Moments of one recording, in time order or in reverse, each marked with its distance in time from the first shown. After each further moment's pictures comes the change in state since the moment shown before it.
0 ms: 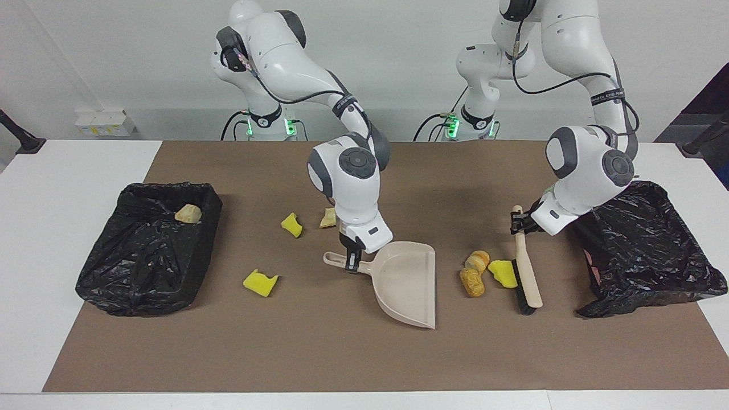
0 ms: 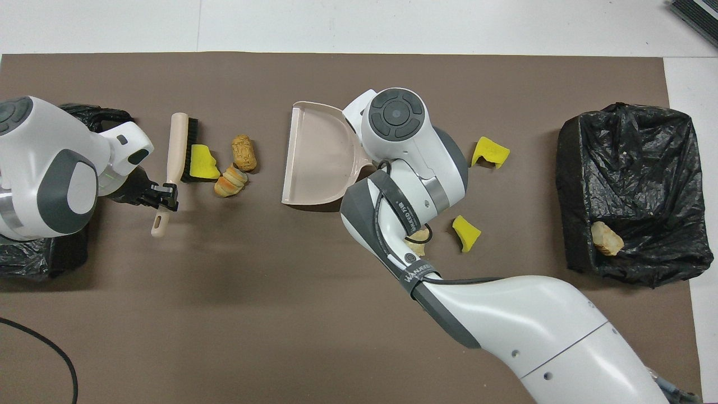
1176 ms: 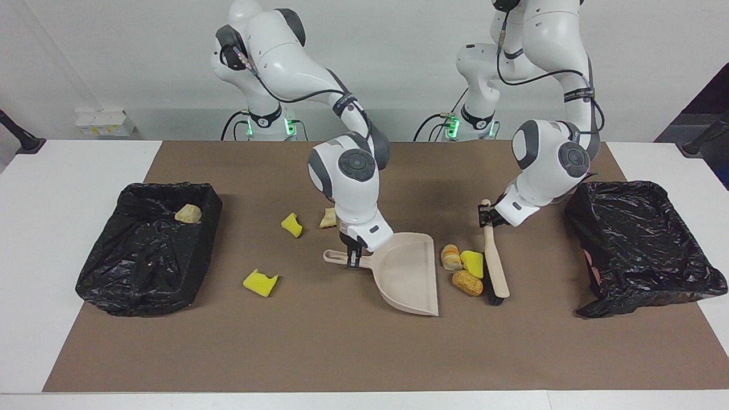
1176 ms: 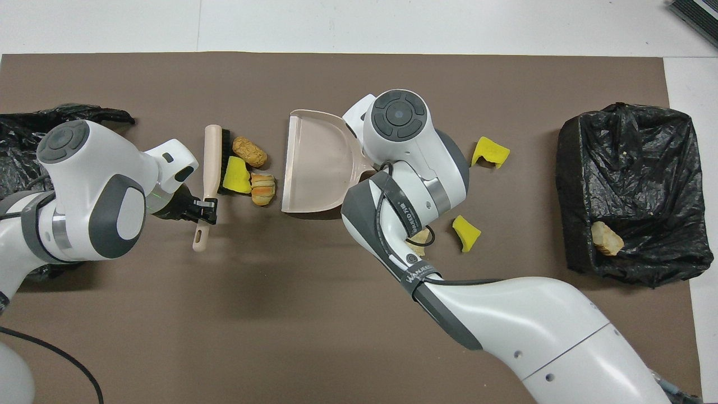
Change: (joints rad) left arm -0.113 -0.056 0.002 -0.108 -0.057 0.078 -0.100; right arm -0.001 -0.005 0.001 -0.009 0.007 0.000 -0.006
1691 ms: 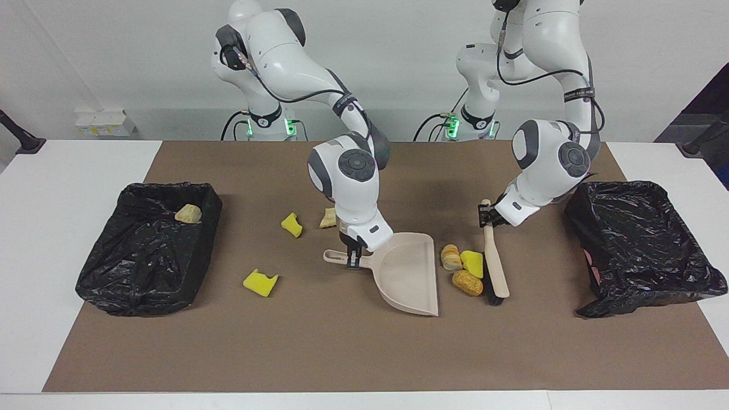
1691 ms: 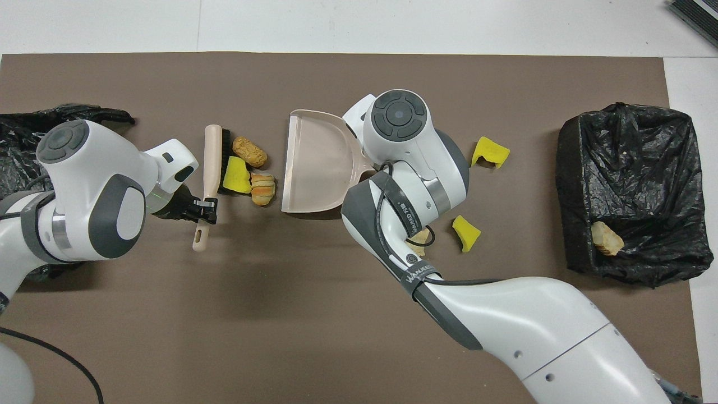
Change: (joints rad) left arm 0.000 -0.005 0.002 0.006 0.000 -0.008 -0.027; right arm -0.001 -0.001 0.000 -0.003 0.007 0.000 0.000
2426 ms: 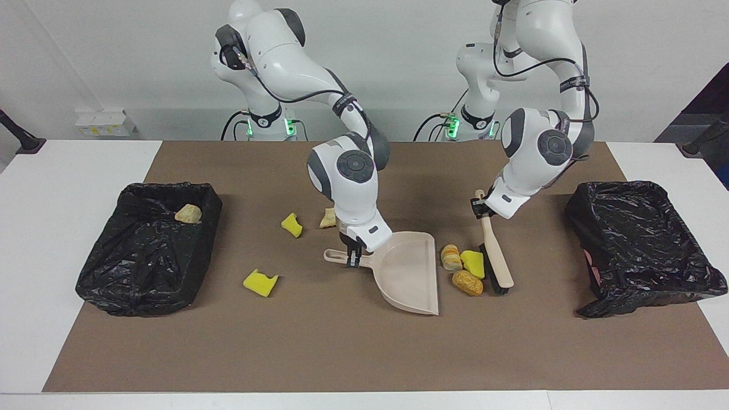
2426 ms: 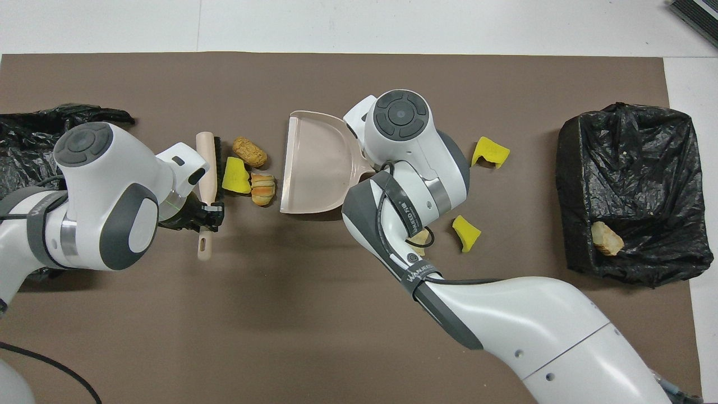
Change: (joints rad) left arm -0.068 -0.062 -0.003 -0.068 0.097 0.011 -0.229; right arm -0.002 -0.001 0.000 -0.006 0.015 0.000 -0.001
